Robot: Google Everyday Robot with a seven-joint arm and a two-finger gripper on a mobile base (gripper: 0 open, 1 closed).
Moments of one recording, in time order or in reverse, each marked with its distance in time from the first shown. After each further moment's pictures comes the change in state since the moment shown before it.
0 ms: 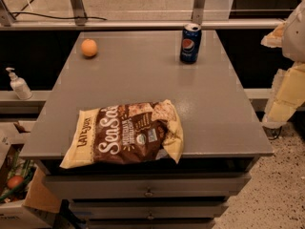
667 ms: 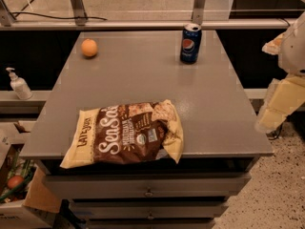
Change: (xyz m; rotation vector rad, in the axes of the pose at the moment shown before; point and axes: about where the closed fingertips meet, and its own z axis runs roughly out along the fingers) arm 0.003 -0.002 0.020 0.045 -0.024 0.047
